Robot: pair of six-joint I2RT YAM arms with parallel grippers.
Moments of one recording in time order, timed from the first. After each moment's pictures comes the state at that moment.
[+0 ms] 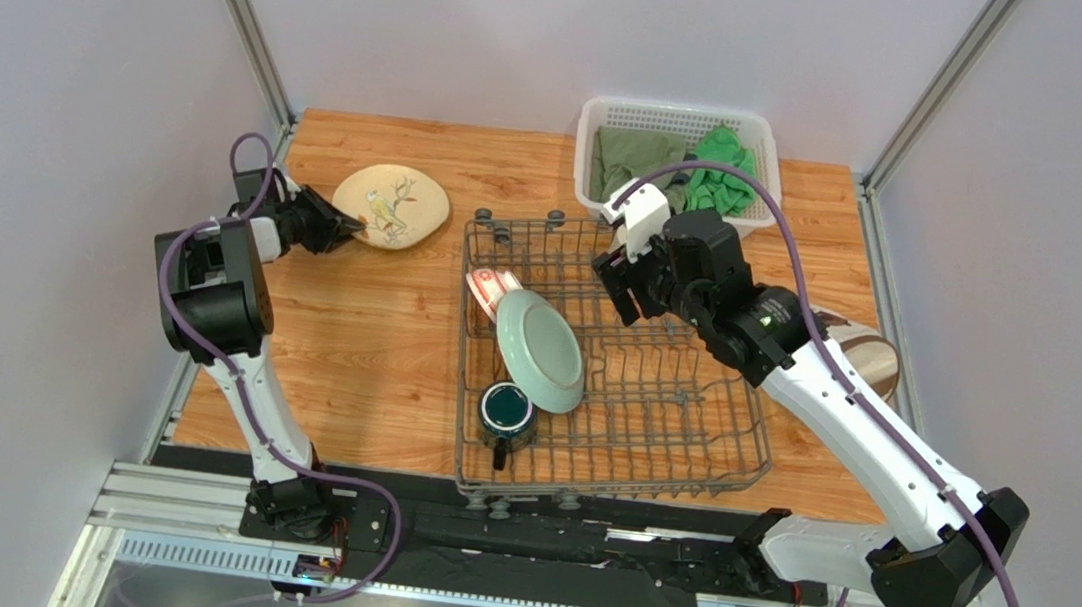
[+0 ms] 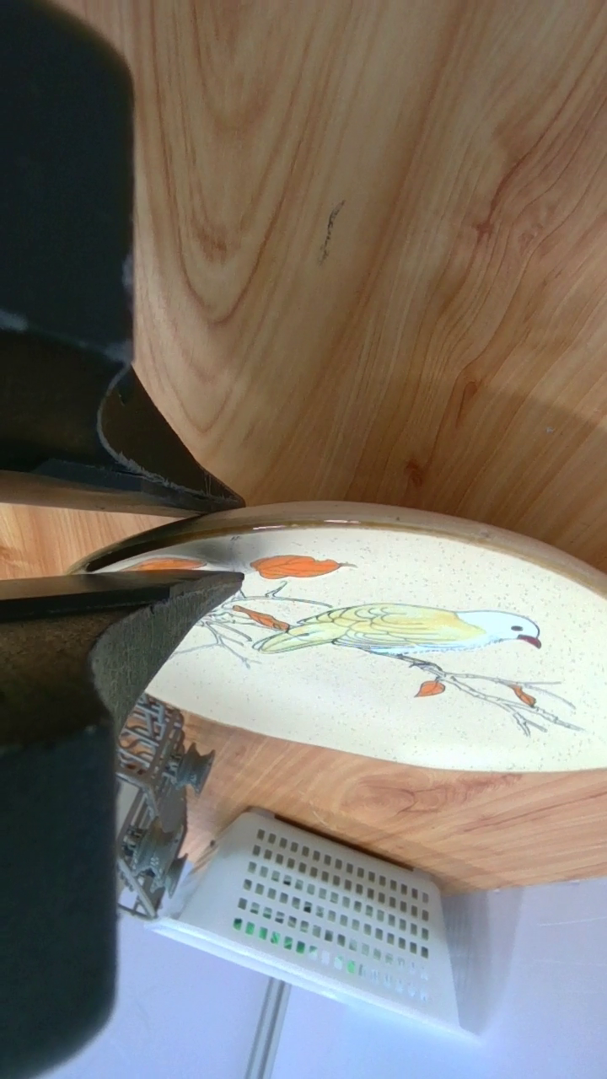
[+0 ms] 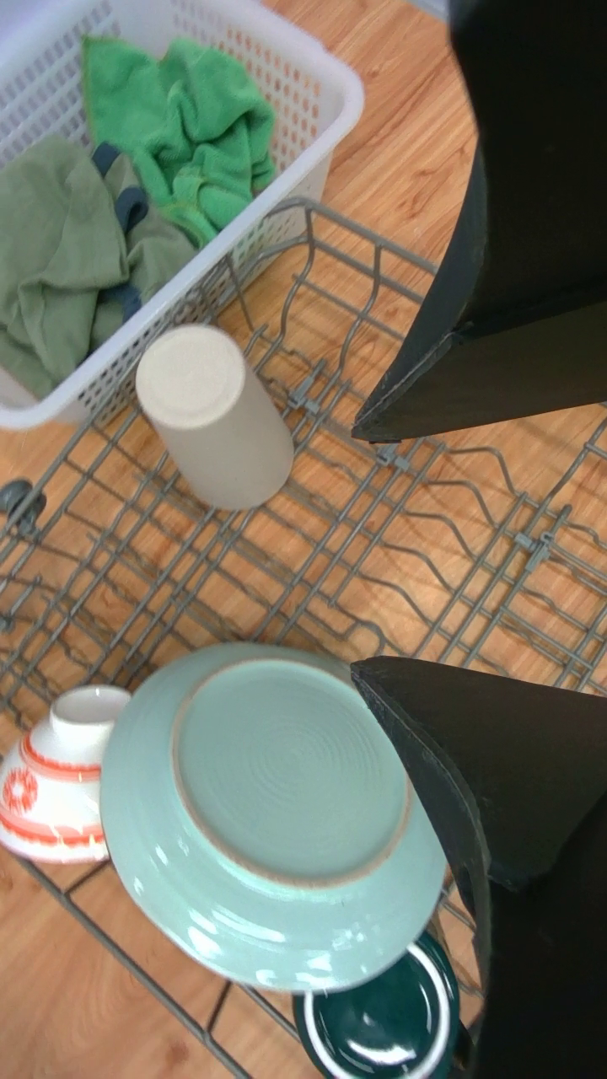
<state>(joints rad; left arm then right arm) 0.34 2.00 1.19 0.06 0.58 -0.70 0.71 1.24 1.29 -0.59 0.13 -0.19</state>
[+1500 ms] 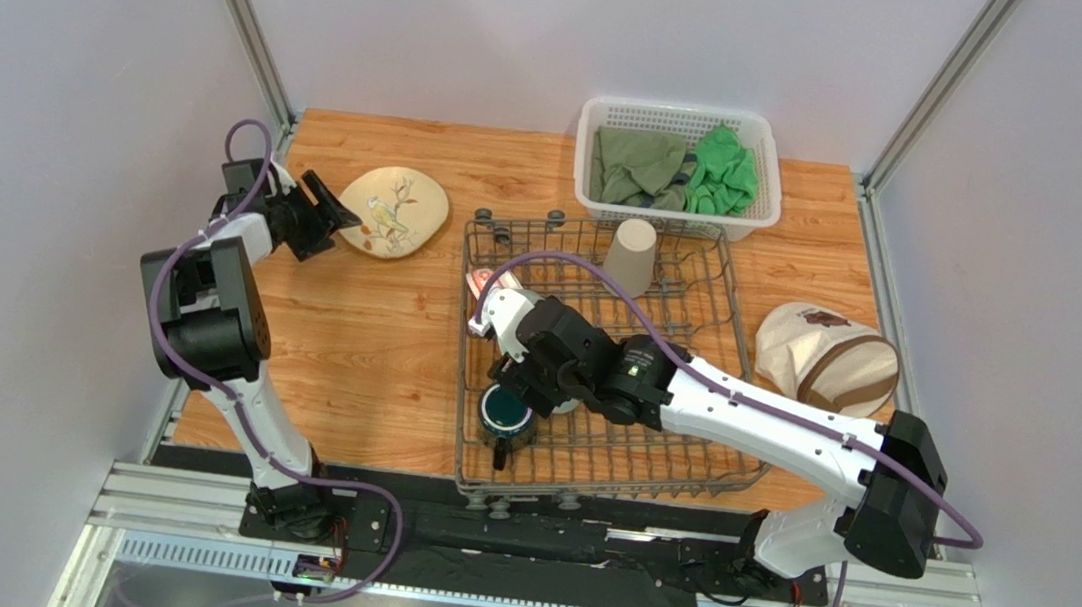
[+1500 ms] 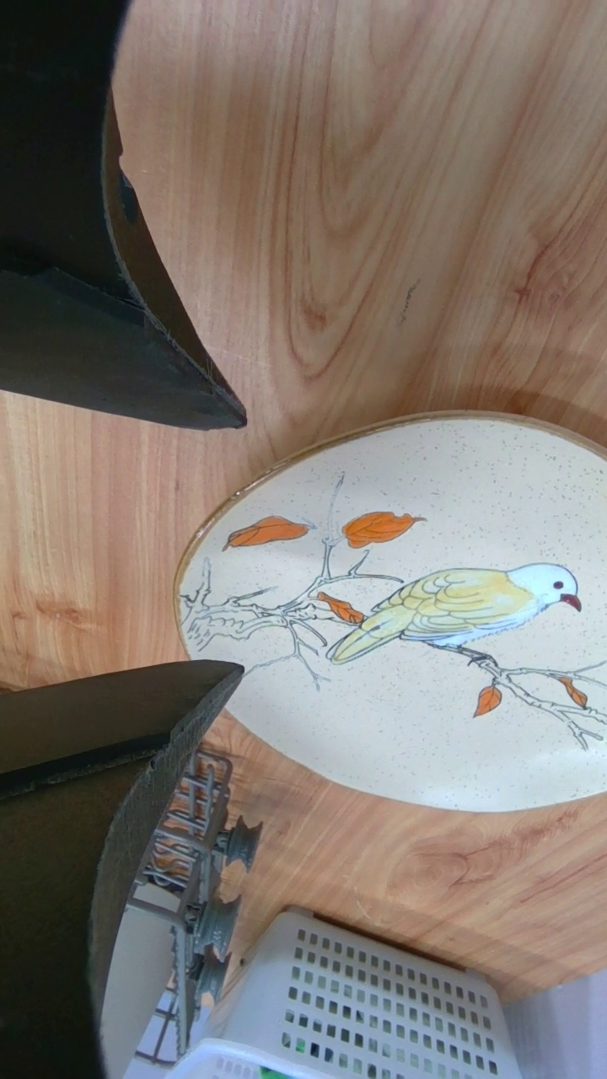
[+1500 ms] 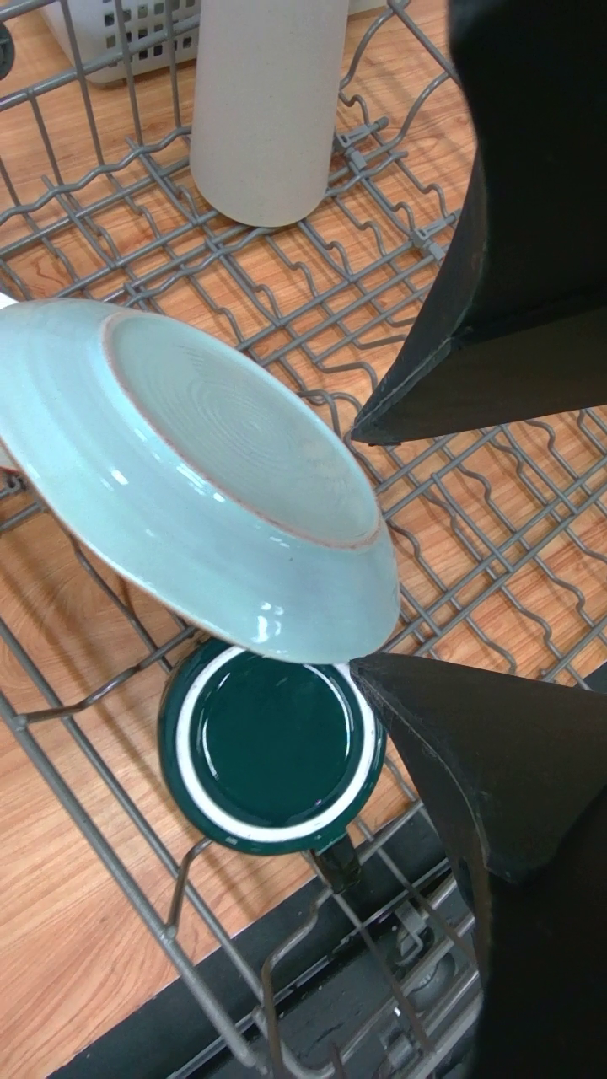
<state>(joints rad) 0.35 1.85 1.17 -0.11 0.49 -0.48 1.14 1.44 1.20 -0.58 0.24 -0.11</state>
